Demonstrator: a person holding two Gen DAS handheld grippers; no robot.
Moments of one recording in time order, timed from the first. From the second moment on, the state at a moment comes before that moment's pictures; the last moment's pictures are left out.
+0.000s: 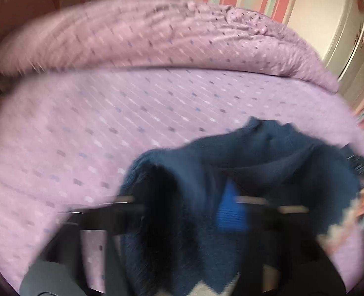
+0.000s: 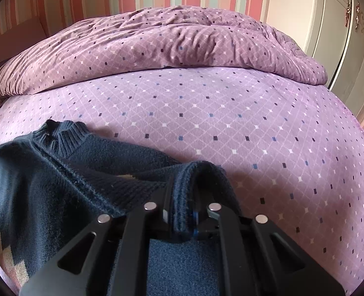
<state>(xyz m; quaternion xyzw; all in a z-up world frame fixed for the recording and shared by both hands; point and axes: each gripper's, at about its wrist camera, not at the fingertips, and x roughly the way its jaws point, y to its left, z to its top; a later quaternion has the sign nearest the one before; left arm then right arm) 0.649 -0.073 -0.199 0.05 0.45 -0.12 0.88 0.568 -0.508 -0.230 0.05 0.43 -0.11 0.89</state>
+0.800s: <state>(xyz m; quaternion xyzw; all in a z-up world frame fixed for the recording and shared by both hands) 0.595 -0.070 -0.217 0.01 0.40 -0.10 0.91 0.524 -0.461 -0.148 -0.02 0.31 -0.06 0.95</state>
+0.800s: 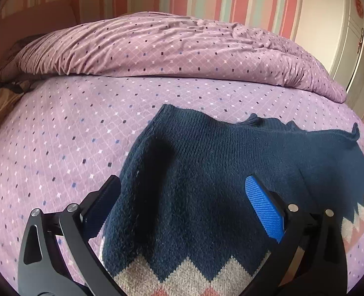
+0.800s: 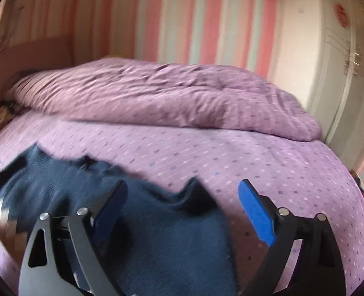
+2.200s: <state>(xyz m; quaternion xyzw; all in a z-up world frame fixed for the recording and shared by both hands) 0.519 -0.095 -0.190 0.06 0.38 -0.09 0.92 0.390 -0.419 -0.163 -0.01 0.28 -0.16 0.95</state>
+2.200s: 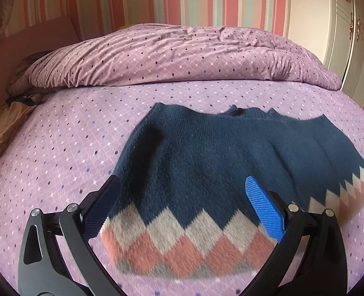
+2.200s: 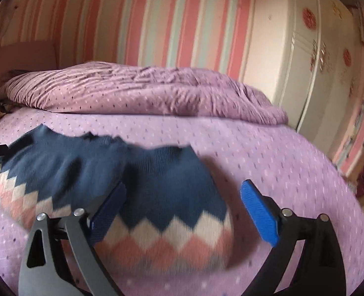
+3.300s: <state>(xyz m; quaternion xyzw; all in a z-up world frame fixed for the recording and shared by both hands) 0.493 -0.214 -0.261 0.04 0.43 -0.13 0.89 0.381 -0.482 -0.267 0.20 0.37 -0.20 0.88</state>
